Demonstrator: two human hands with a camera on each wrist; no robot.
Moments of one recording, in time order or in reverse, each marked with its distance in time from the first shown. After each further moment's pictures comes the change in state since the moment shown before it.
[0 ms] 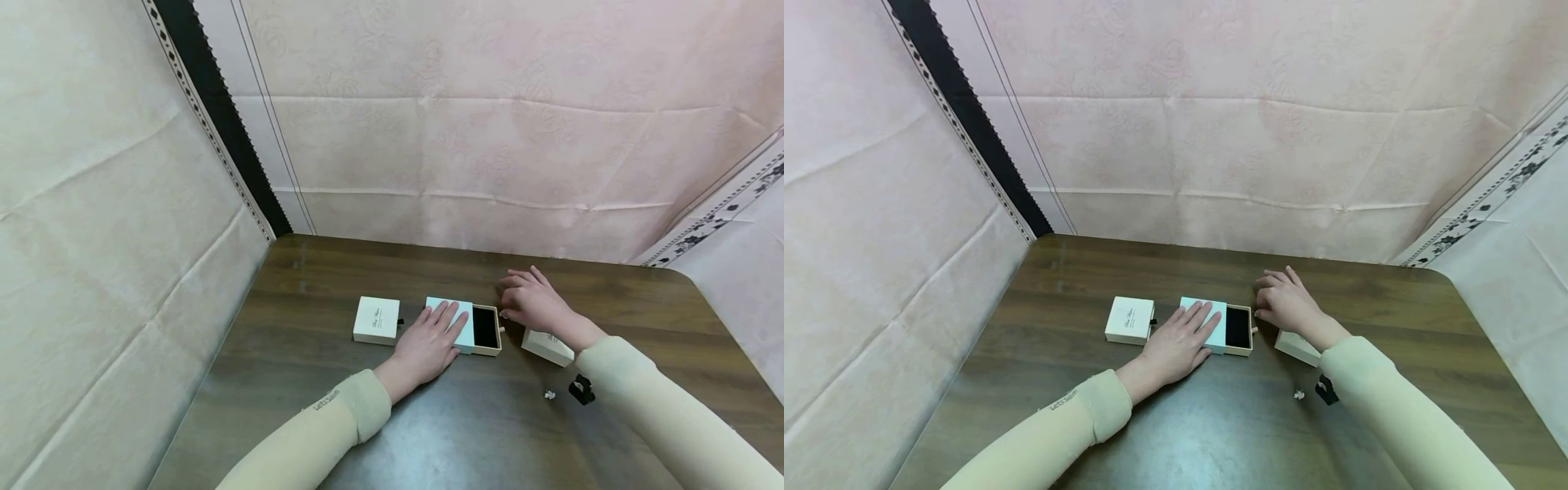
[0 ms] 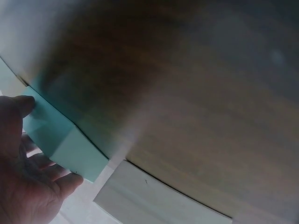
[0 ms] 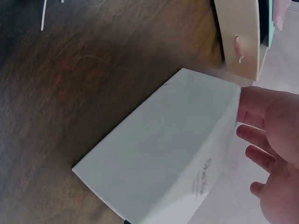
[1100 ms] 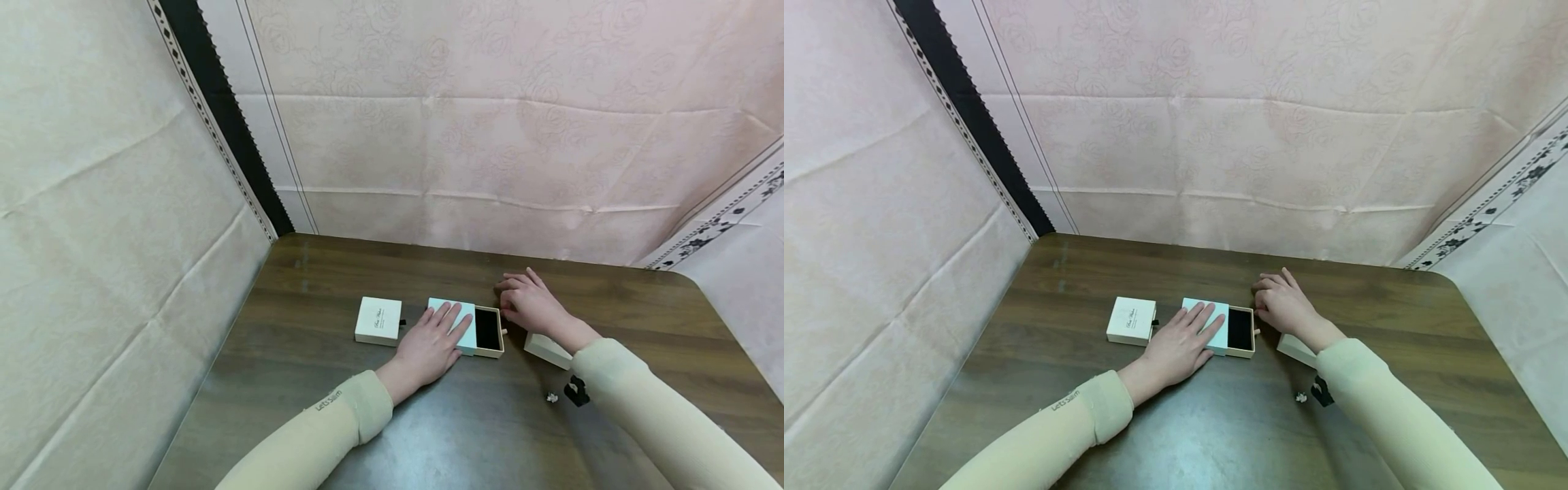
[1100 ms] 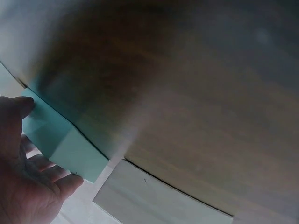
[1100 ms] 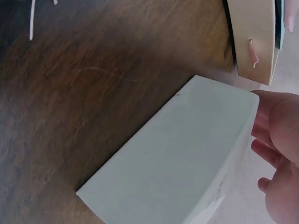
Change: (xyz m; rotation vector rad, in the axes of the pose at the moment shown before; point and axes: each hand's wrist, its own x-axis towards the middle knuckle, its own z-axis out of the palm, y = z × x) left_hand 0.001 -0.001 -0.001 0.017 -0.028 0.004; right_hand 0.010 0.002 0.013 -0.026 0.001 -0.002
